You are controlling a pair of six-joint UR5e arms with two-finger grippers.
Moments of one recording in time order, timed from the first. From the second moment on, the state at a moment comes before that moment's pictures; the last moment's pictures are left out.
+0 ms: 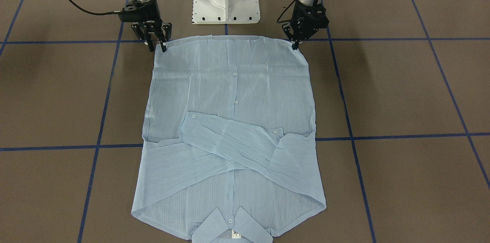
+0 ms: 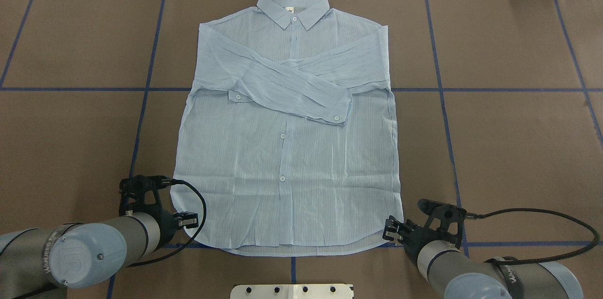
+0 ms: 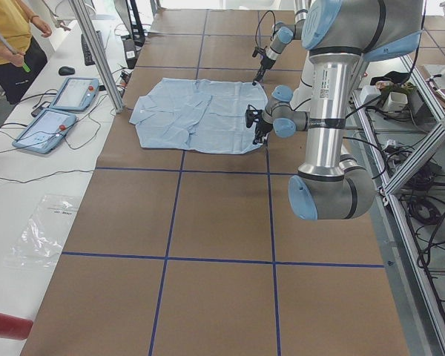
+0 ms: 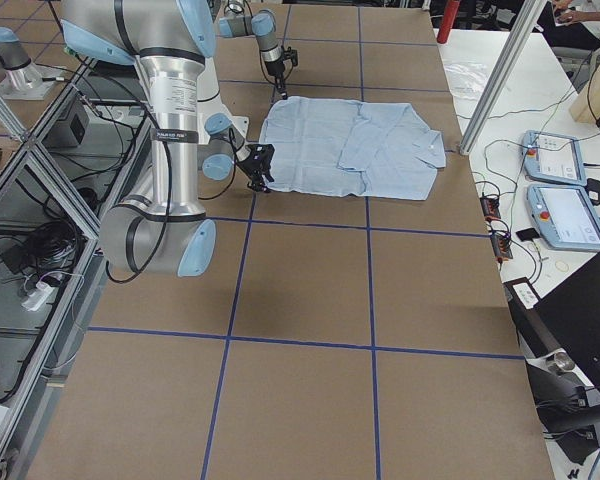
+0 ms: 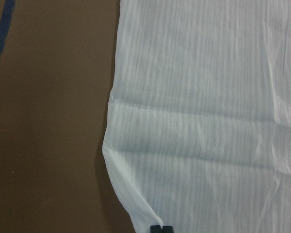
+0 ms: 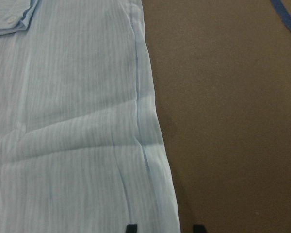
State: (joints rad) left arm -0.17 -1.66 -2.07 -1.88 -1.42 -1.54; right arm 0.01 -1.56 2.04 -1.21 1.12 1.78
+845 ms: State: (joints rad) left arm -0.17 -1.66 -2.13 -1.88 -1.44 -1.53; right arm -0.01 -1.59 2.12 -1.28 1.15 1.78
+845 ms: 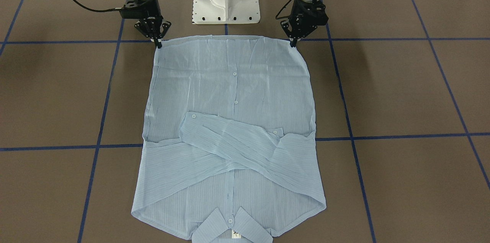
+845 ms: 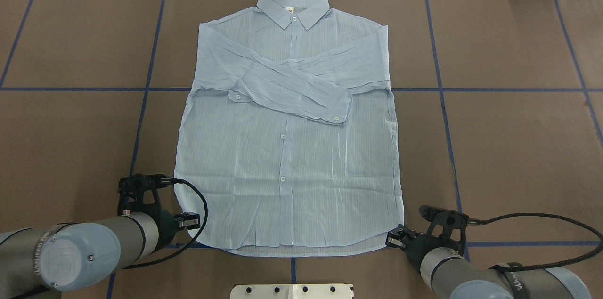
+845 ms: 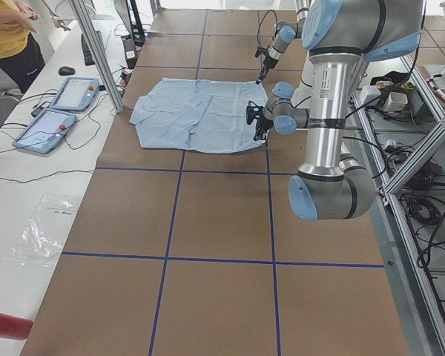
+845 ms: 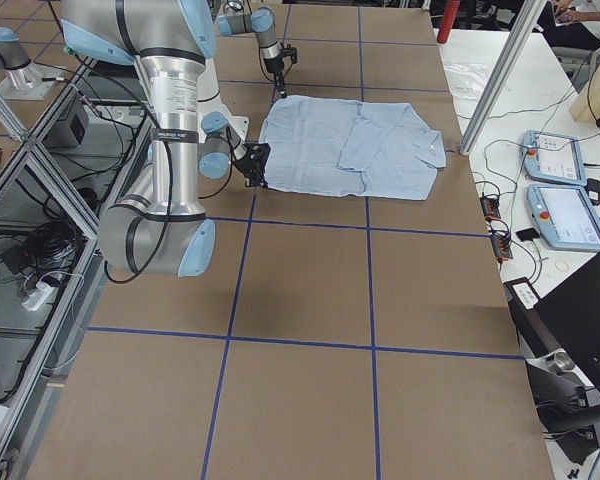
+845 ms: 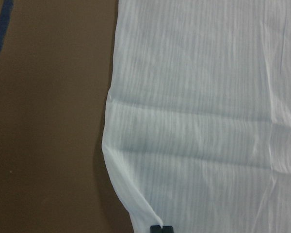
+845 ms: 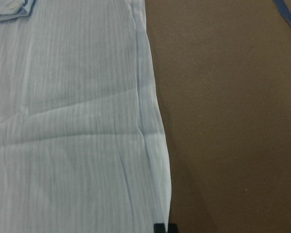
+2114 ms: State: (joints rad) left arm -0.40 -1.89 -2.44 -1.39 -1.75 -1.31; right arm 0.18 -1.48 2.58 -1.82 1.39 1.73
